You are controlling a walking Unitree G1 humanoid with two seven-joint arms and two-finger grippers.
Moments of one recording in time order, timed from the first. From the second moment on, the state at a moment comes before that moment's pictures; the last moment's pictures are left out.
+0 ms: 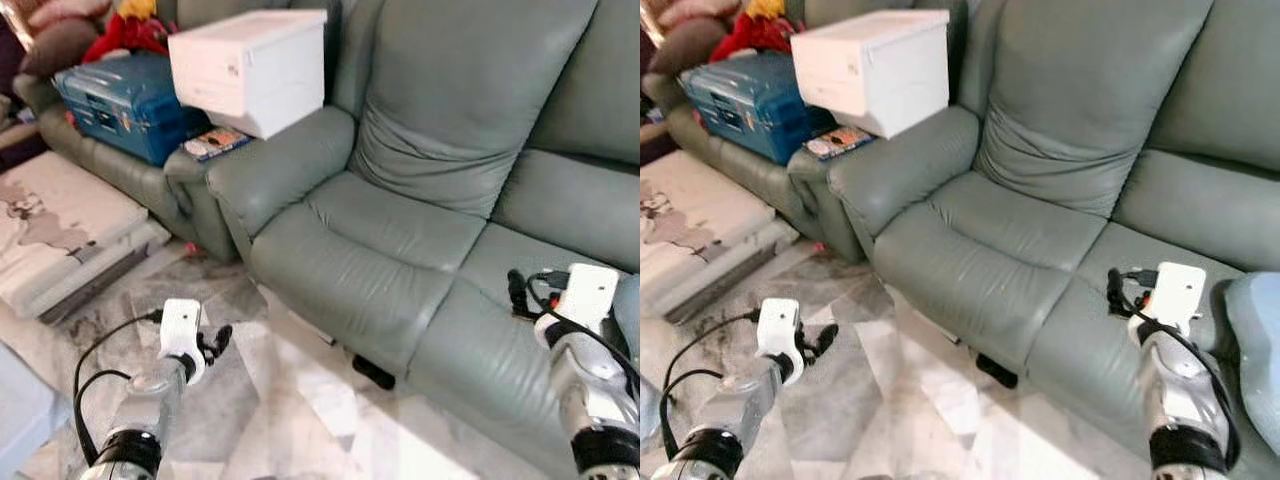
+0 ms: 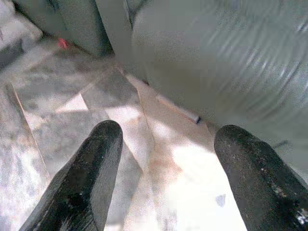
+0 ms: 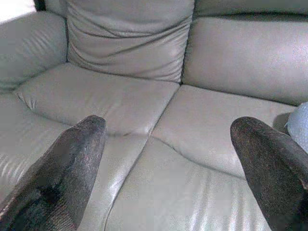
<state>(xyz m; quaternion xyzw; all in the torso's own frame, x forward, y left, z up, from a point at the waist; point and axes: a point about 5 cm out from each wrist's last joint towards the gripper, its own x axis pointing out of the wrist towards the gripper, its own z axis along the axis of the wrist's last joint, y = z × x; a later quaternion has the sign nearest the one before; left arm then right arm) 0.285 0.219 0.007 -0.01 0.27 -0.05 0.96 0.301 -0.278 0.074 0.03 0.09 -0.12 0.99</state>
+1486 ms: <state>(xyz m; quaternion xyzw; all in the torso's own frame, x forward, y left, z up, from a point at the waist) 0.203 0.218 -0.070 0.02 0.47 0.02 0.88 0.203 -0.214 -0.070 0.11 0.44 -0.08 0.89</state>
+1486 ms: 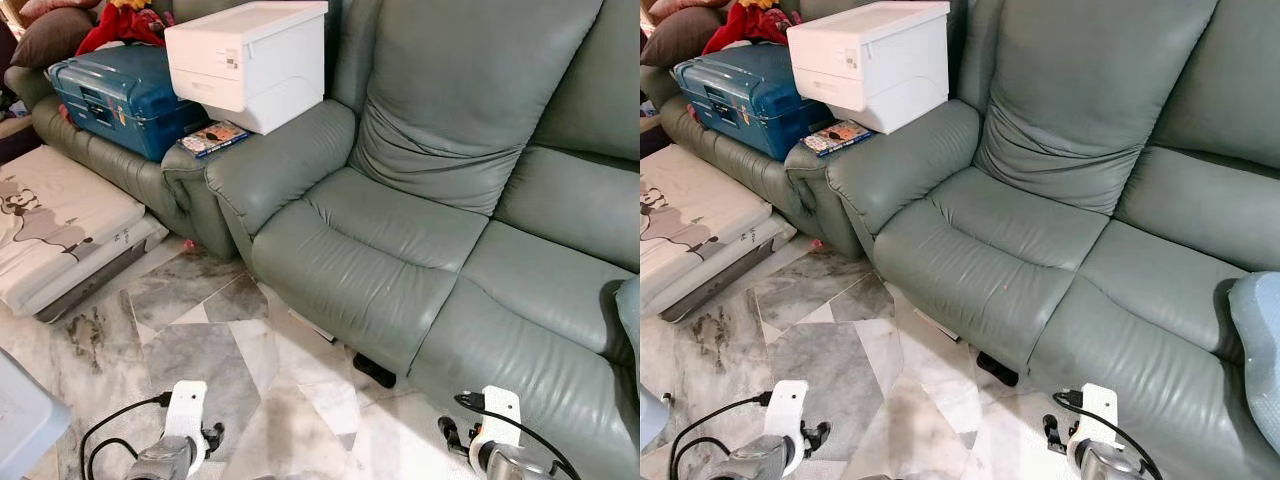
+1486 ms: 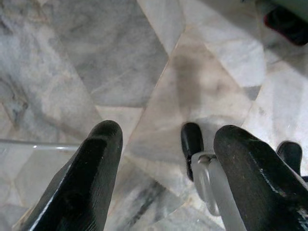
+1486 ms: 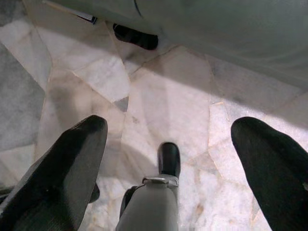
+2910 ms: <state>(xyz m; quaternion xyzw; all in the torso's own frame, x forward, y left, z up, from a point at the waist) 0.198 0.211 -0.073 -0.01 0.47 -0.01 0.88 0.200 -0.222 -0.070 0.08 0.45 -0.09 0.88</state>
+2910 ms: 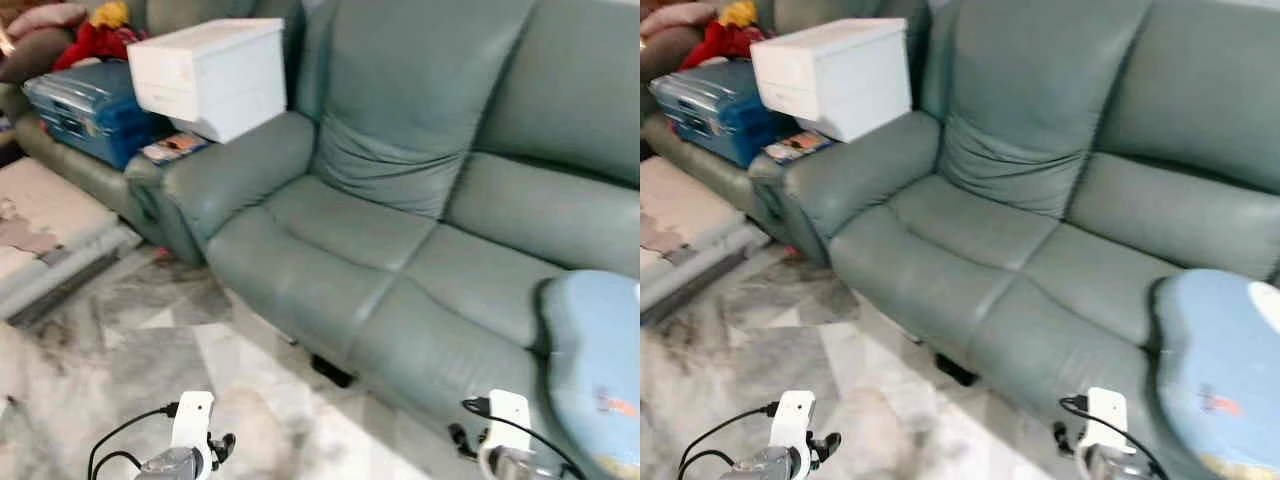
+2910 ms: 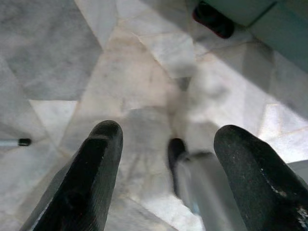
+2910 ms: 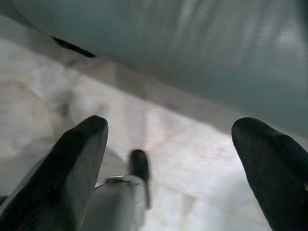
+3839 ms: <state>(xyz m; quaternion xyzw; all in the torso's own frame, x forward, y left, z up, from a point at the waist) 0.198 0.214 -0.073 0.01 0.48 -0.01 0.88 0.204 -0.214 -0.070 0.07 0.45 -0.07 0.89</state>
